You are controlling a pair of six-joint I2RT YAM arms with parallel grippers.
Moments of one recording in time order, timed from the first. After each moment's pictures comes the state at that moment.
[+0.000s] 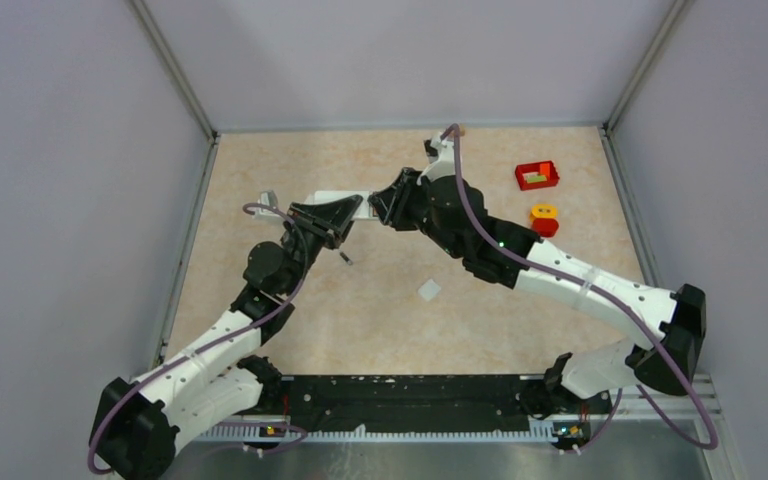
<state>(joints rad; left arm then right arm) -0.56 0.88 0.48 0.63 -0.07 -1.42 1.02 1.36 1.30 -0.14 0.37 0.70</state>
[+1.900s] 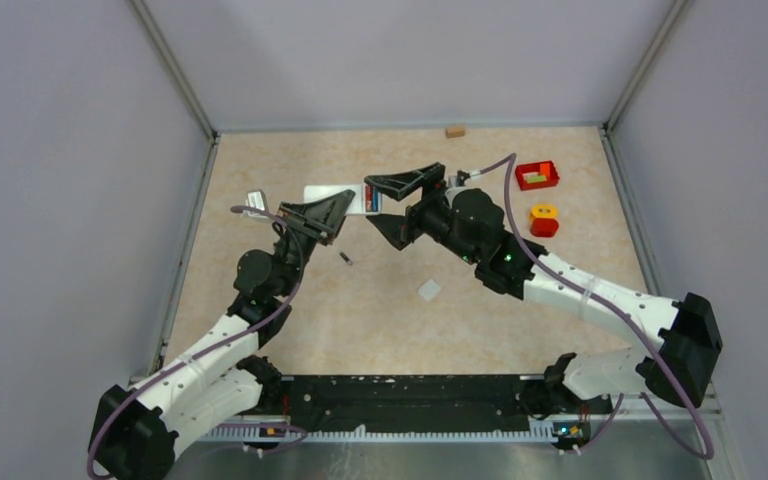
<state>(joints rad) -0.55 0.85 0.47 0.74 -0.07 -1.31 0.95 1.28 1.05 0.16 0.13 1.74</state>
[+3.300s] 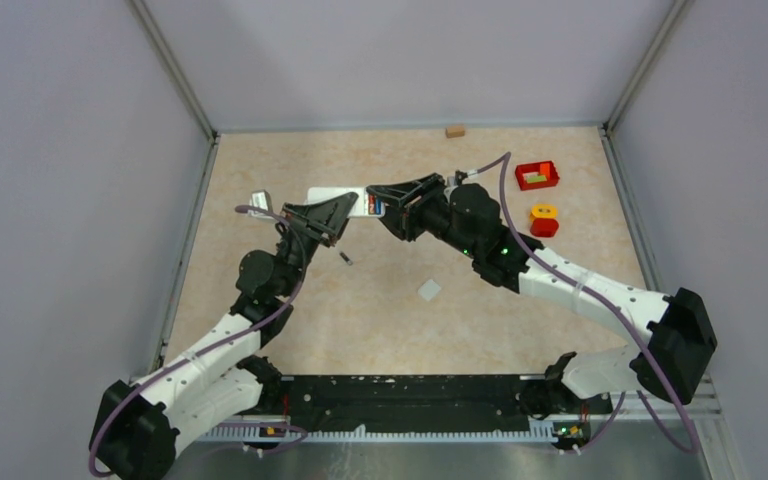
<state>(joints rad) -0.55 0.87 0.44 0.79 -0.03 -1.36 0.89 1.32 1.05 0.15 0.04 1.77</state>
